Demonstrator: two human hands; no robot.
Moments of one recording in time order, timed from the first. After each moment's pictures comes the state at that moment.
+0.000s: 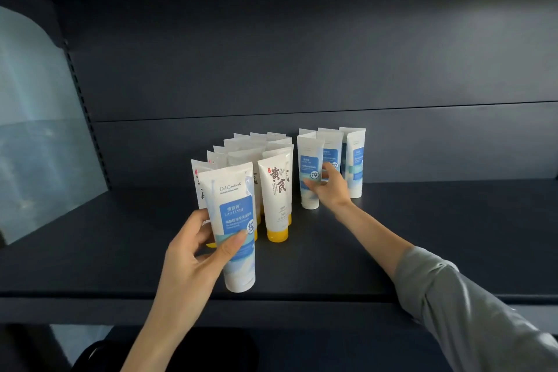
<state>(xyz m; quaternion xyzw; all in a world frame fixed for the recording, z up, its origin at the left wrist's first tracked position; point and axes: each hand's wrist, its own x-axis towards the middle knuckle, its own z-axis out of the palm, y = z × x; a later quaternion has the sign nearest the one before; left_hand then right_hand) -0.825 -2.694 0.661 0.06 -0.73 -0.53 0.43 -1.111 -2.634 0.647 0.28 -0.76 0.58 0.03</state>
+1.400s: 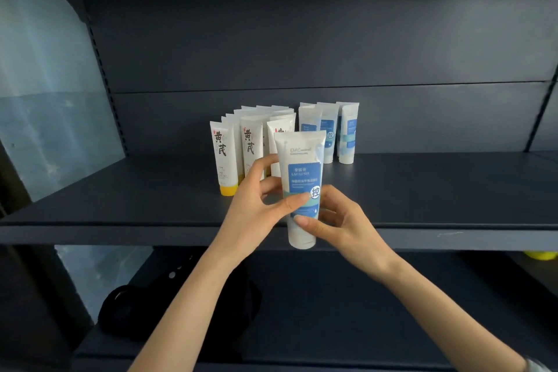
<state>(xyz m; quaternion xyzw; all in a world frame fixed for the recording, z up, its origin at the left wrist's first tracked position) -0.811 -2.639 0.667 0.00 -0.78 -0.53 0.31 -0.905 -2.500 0.637 0.48 -0.63 0.61 -0.10</state>
